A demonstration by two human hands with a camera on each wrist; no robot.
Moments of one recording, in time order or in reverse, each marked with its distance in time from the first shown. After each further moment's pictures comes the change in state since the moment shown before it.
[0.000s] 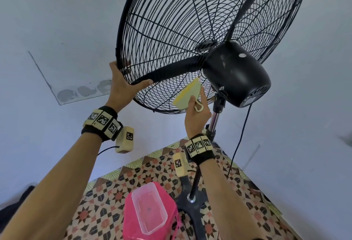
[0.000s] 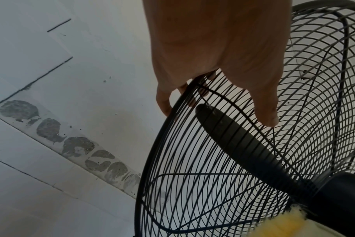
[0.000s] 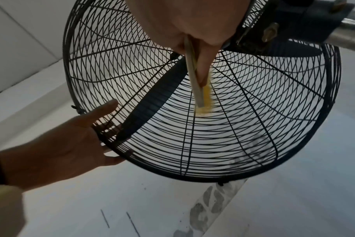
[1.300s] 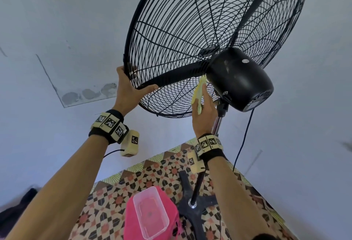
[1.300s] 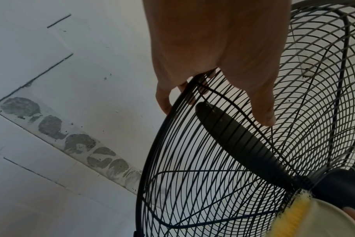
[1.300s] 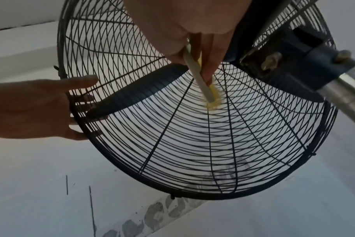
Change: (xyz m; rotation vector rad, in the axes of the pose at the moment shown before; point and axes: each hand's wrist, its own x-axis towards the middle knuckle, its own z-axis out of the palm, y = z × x) left_hand -0.002 0.000 -0.001 -0.017 0.002 0.017; right_hand 0.026 0.010 -0.013 -0.420 -0.173 -0.408
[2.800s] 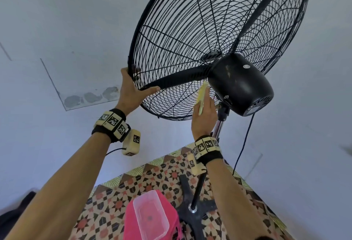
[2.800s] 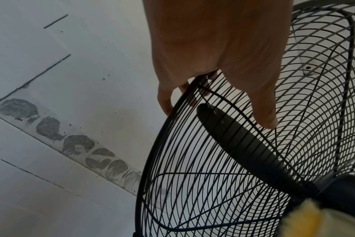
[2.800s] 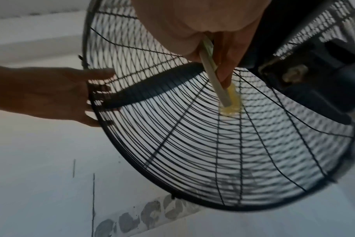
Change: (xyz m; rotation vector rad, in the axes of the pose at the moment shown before) left_hand 0.008 0.009 0.000 0.022 -0.023 -0.021; right_hand 0.002 -0.018 0.004 -0.125 0.093 0.050
